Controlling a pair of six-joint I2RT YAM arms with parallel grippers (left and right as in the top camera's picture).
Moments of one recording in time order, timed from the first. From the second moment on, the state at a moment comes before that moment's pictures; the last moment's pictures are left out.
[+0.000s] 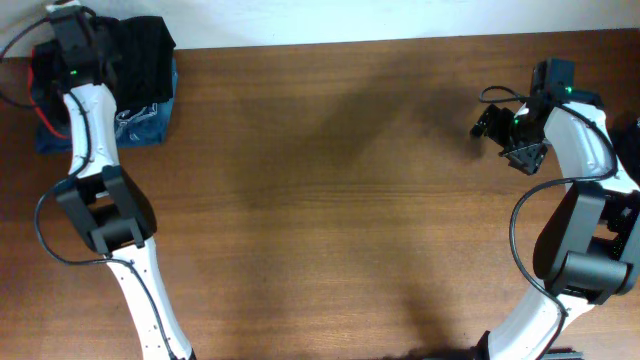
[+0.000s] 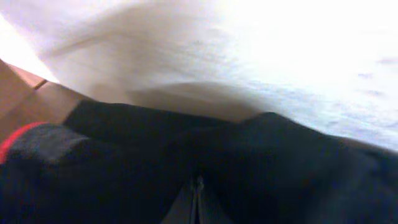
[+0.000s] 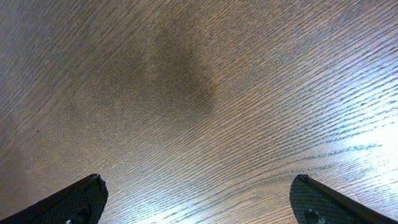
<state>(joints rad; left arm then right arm) 0.26 2.68 2.54 -0.34 -0.19 -0.08 -0.28 2.00 1.59 -0.93 -0.15 0.41</state>
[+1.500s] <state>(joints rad) 0.28 2.02 2.58 -1.20 0.12 -0.25 -0.28 2.00 1.59 -0.93 -0.15 0.41</state>
